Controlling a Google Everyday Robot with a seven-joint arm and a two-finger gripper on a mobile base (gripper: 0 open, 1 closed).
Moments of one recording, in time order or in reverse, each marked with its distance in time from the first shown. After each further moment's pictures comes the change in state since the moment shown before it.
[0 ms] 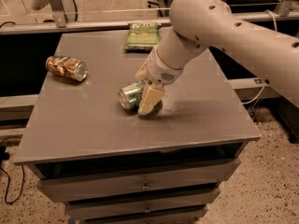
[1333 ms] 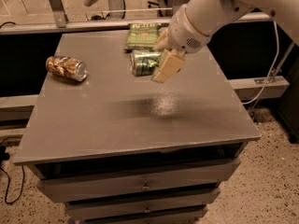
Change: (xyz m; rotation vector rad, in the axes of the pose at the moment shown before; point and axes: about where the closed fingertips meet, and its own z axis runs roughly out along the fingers) arm -0.005 -0.029 -0.101 0.146 -0.062 0.007
